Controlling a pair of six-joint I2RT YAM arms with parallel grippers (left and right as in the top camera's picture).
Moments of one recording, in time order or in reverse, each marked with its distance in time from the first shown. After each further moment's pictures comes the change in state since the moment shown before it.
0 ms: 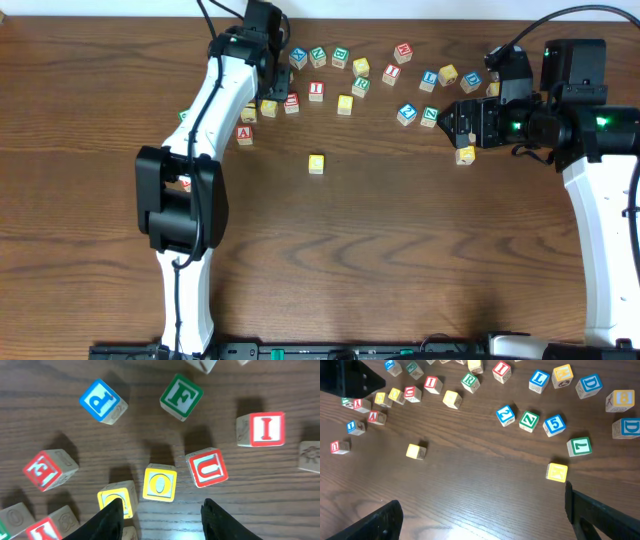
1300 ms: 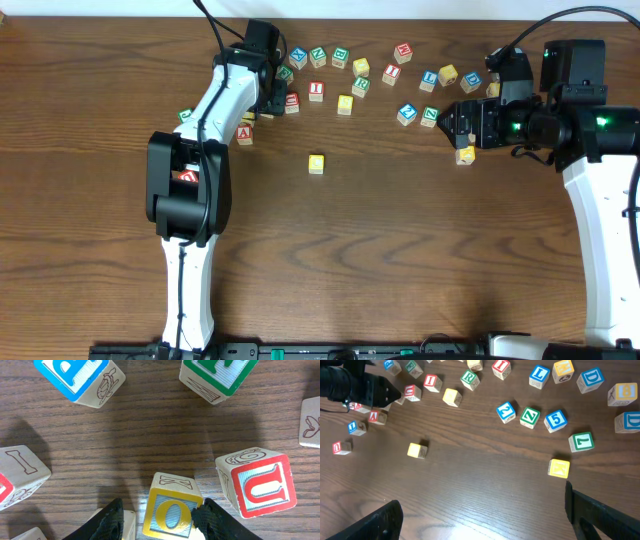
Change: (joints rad) left arm 0.024 0.103 -0.043 0.066 0.000 0.005; right arm 0.000 0.000 0.000 -0.011 0.000 0.019
